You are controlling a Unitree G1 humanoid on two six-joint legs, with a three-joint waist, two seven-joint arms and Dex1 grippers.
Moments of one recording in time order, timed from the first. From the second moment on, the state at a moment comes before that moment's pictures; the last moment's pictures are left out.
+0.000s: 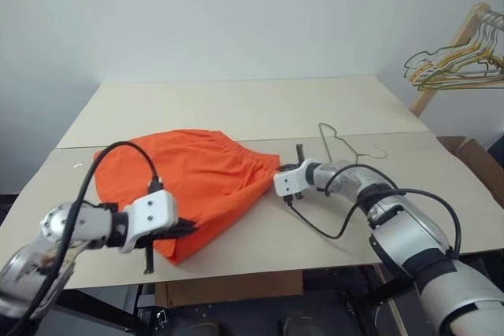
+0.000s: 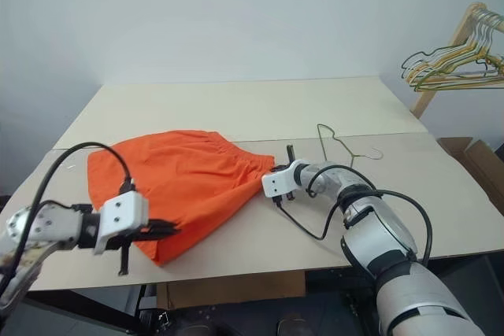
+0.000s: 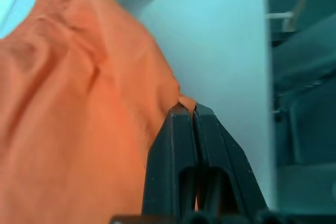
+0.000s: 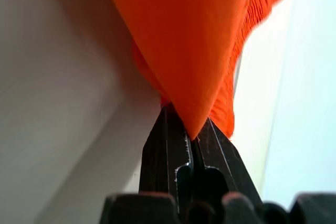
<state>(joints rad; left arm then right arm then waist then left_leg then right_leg) -0.04 0.95 0.01 -0.49 -0.28 0.41 -1.07 -1.04 -0.38 0.61 1.27 -0.75 -0.61 0.24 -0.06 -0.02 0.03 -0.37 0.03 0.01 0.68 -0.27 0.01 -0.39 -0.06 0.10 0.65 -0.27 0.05</state>
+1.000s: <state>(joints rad) -0.03 1.15 0.05 -0.22 -0.20 0.09 -1.29 -0.23 -0.80 0.39 -0.54 -0.31 0.32 1.16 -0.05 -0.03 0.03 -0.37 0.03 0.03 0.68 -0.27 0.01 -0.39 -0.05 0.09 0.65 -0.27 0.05</state>
